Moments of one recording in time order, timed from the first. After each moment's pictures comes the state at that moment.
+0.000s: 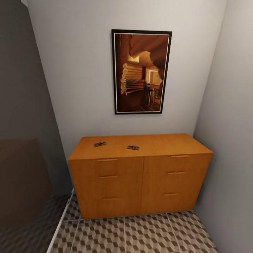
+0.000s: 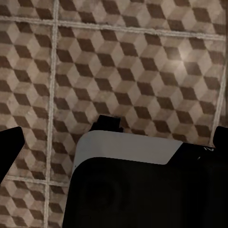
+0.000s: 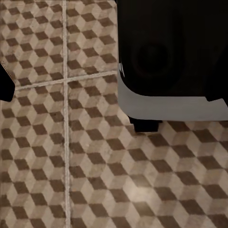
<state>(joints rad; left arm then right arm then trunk) -0.18 -0.04 -0.22 -0.01 0.37 -0.12 0.14 -0.15 0.01 -0.21 0.03 0.25 -0.11 -0.21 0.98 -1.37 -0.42</state>
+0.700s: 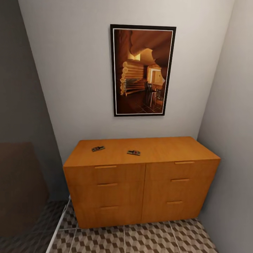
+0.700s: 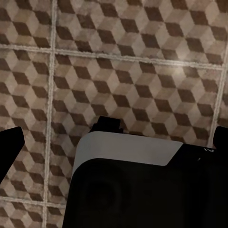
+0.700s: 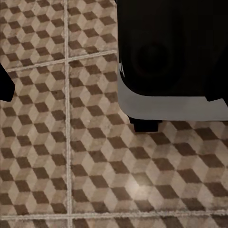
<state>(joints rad) -0.19 -0.04 -0.22 -0.01 0.37 -0.13 0.14 -0.15 0.01 -0.21 0.03 0.25 -0.11 -0.21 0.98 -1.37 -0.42</state>
